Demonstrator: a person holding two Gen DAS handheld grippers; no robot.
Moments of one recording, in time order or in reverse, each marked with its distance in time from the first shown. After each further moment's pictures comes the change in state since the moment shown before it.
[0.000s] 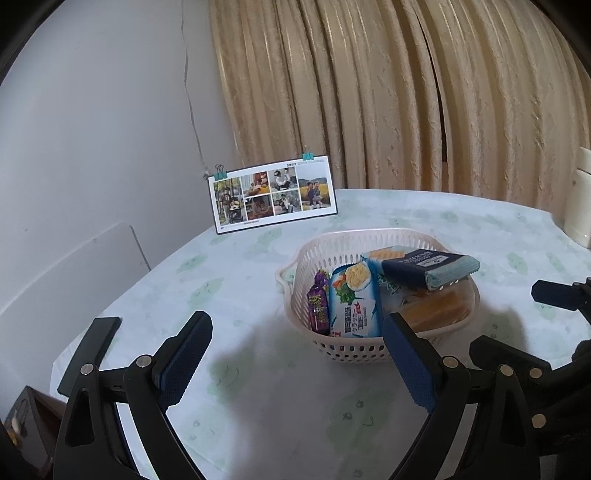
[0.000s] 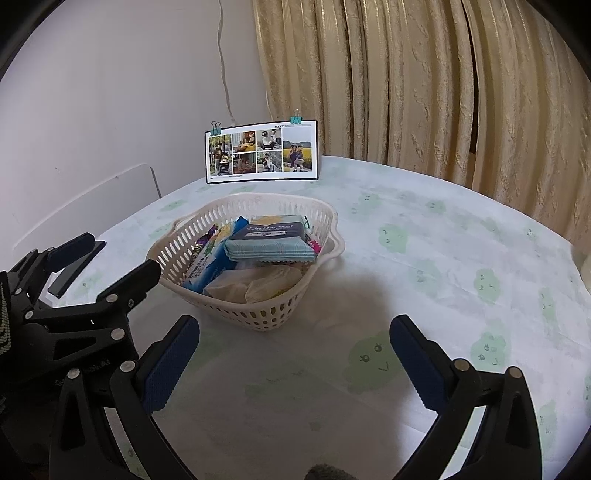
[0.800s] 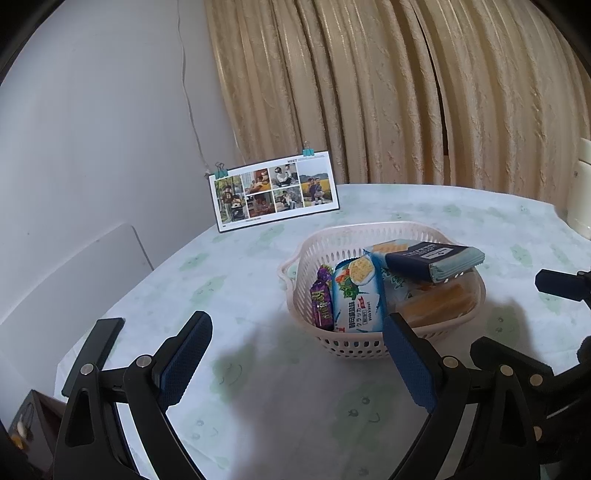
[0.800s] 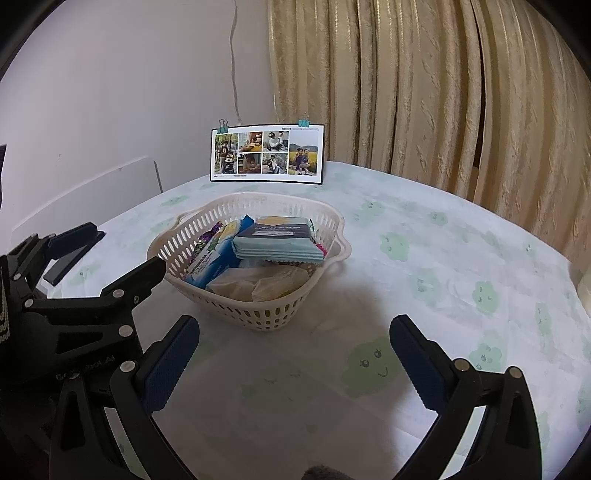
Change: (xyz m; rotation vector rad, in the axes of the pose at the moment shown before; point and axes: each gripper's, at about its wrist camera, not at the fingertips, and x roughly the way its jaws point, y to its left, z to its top) left arm 0.003 0.000 -0.002 0.012 0.008 0.009; right arm 0.001 0.007 -0.003 -0.066 -0.017 -0.020
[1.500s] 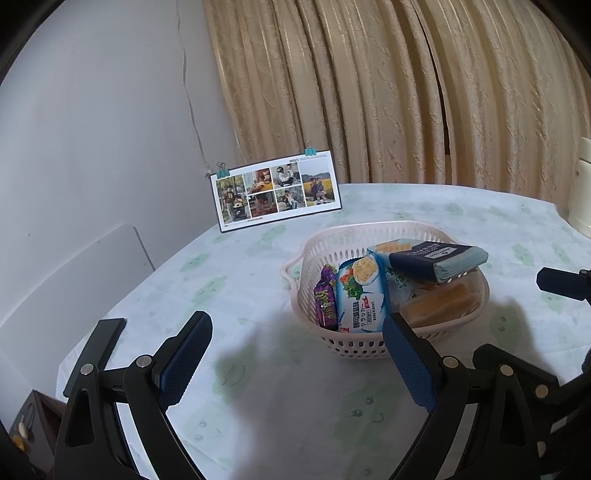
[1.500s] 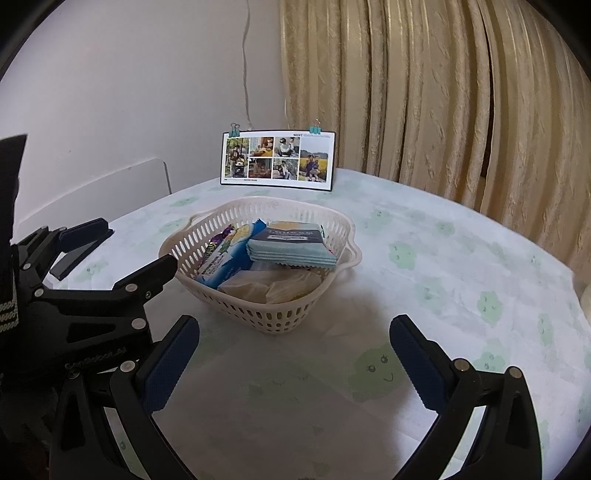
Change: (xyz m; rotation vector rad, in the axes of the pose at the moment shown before) left arm 0.001 0.003 0.000 -0.002 0.001 0.001; right arm -0.004 0.008 -0.001 -0.043 -0.028 0.021
